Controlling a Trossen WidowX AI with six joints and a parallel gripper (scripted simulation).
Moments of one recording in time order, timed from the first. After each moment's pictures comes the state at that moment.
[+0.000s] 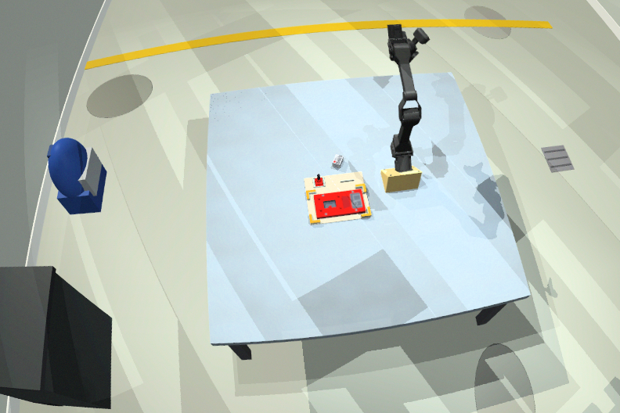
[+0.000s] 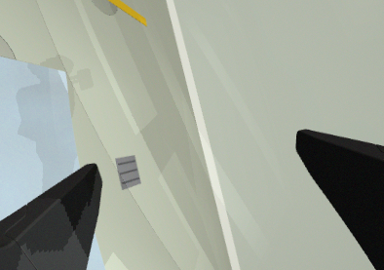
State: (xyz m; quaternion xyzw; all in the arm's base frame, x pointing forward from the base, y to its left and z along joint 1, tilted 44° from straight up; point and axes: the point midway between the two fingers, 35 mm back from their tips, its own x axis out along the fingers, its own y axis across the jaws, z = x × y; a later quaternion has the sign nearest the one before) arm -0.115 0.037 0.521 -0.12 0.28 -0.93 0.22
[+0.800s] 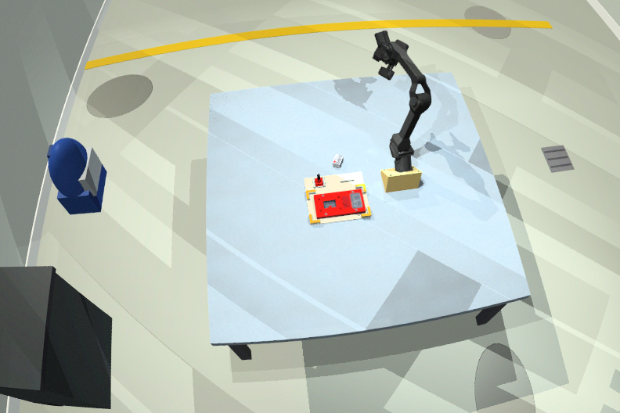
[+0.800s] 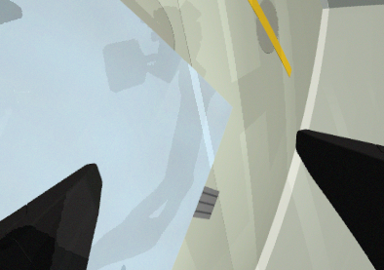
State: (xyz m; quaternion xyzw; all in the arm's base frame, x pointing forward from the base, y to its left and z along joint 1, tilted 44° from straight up) arm -0.076 -0.148 0.467 -0.15 0.45 -0.76 0.45
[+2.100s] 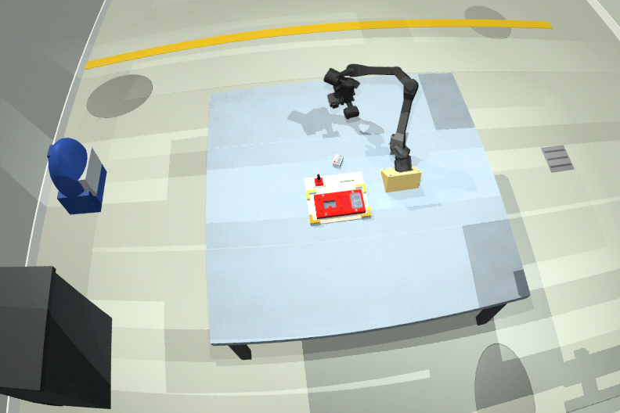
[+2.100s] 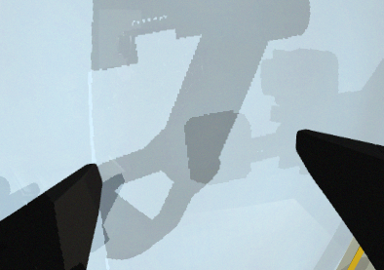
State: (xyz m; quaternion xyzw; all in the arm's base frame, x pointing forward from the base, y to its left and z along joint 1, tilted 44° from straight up) arm 0.172 -0.215 0.285 -0.32 0.66 -0.28 0.62
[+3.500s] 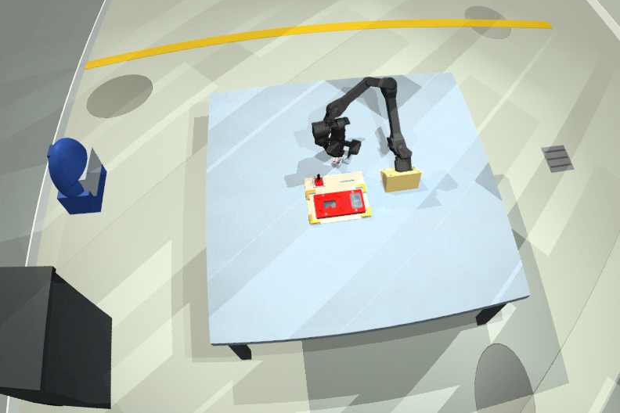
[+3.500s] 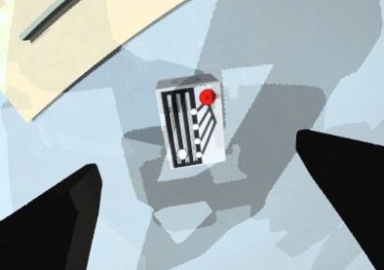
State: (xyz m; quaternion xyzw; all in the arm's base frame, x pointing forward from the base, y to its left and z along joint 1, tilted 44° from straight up) arm 0.255 -0.104 0.112 -0.52 0.73 0.09 0.44
